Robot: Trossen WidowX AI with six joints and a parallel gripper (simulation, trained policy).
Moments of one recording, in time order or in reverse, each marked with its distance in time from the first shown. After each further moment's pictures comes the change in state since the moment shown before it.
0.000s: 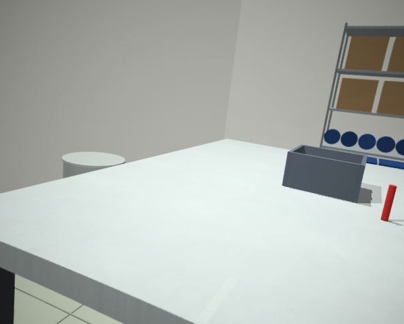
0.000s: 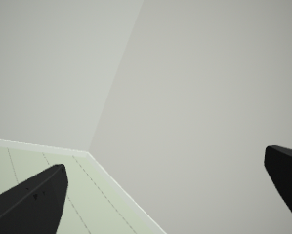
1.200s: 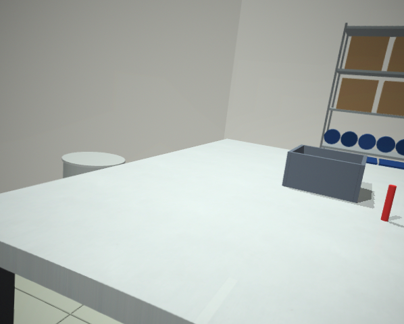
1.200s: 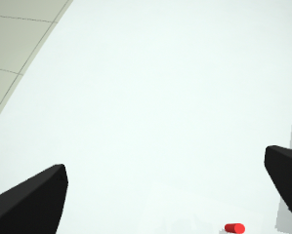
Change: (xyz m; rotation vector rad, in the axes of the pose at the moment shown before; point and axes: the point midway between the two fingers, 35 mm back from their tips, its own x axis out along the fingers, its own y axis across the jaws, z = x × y) arm 0.033 0.066 -0.285 0.710 1.012 -0.342
